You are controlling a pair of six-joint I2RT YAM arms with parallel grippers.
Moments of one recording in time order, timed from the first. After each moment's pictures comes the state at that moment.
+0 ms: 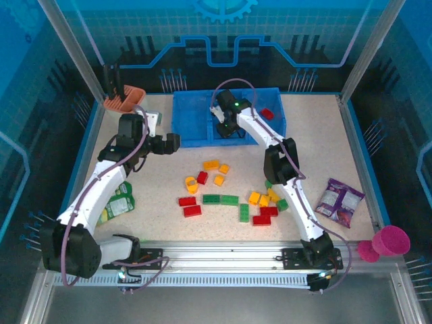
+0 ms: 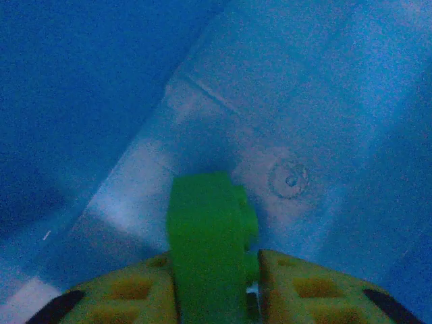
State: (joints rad) left arm -0.13 1.23 1.02 -0.45 0.19 -0.12; right arm 0.49 2.64 2.53 -1.06 0.04 -0.18
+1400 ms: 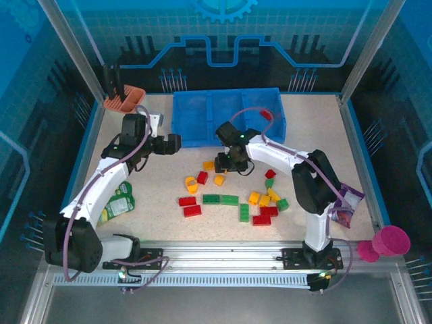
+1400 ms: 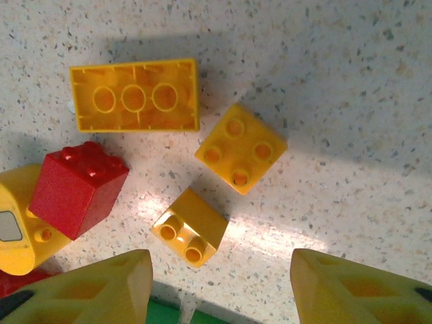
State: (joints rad) left arm -0.14 1.28 1.02 -0.45 0.18 -0.14; right arm 0.67 1.92 1.47 -0.82 -0.09 0.57
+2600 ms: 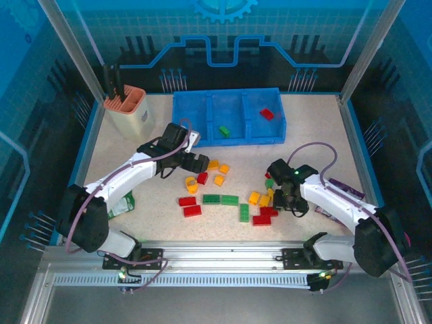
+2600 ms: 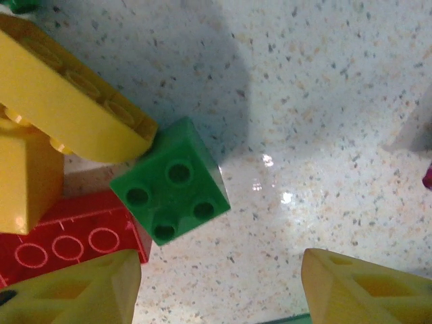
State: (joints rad) left arm -0.44 1.46 1.05 -0.53 0.09 -0.13; right arm 0.51 1.25 0.77 -1.08 0.15 0.68
